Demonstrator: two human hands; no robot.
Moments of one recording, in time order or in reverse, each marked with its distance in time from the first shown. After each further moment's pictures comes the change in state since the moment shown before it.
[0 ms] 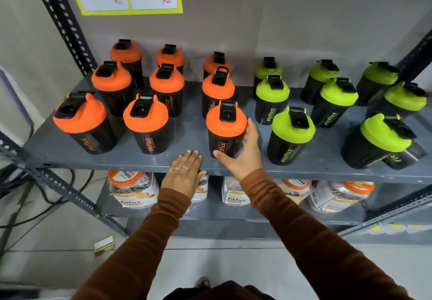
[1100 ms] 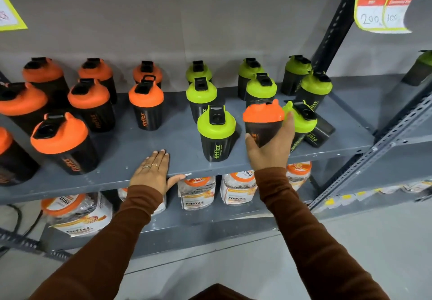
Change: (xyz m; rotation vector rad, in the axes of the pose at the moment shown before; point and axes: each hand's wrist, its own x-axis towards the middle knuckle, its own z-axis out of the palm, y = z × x) left_hand 0.044 0.076 -0.007 0.123 -0.268 -0.032; right_hand -0.018 0.011 -0.173 -0.325 0.670 -0.120
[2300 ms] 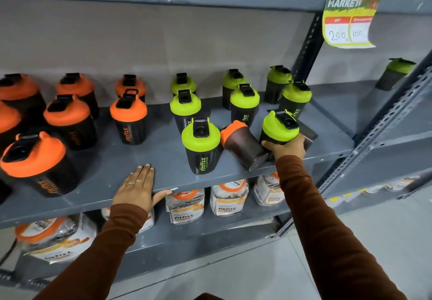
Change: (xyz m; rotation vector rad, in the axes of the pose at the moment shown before) left_hand 0.003 -0.003 0.008 -0.114 0.010 0.004; right_hand 0.066 0.053 -0.034 -0.109 -0.032 0.577
